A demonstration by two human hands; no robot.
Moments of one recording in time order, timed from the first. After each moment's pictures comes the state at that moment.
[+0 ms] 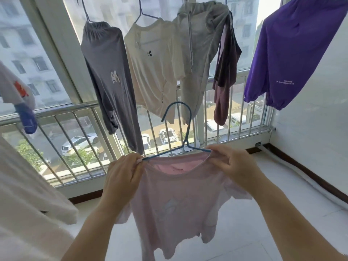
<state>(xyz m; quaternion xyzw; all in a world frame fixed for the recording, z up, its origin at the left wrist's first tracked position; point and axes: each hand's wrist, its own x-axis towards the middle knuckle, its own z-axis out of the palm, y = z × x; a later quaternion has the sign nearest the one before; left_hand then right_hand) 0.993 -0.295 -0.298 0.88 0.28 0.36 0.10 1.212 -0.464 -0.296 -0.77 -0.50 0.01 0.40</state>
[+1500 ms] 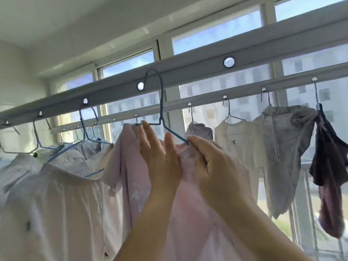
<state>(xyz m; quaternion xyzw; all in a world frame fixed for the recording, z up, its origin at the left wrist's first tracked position) 0.999 -0.359 -0.074 0.62 0.34 0.71 0.01 1.081 -0.467 -0.072 -0.52 -0.65 -0.09 0.54</state>
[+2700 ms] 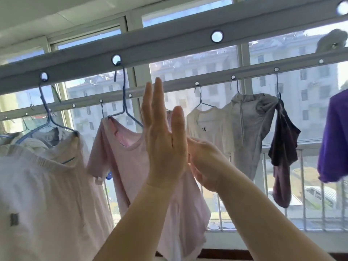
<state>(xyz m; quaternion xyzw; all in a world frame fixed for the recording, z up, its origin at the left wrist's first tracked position) 1.051 -0.385 -0.064 0.67 0.16 0.72 -0.03 1.128 -0.402 -0.082 -0.37 -0.60 0.40 0.59</state>
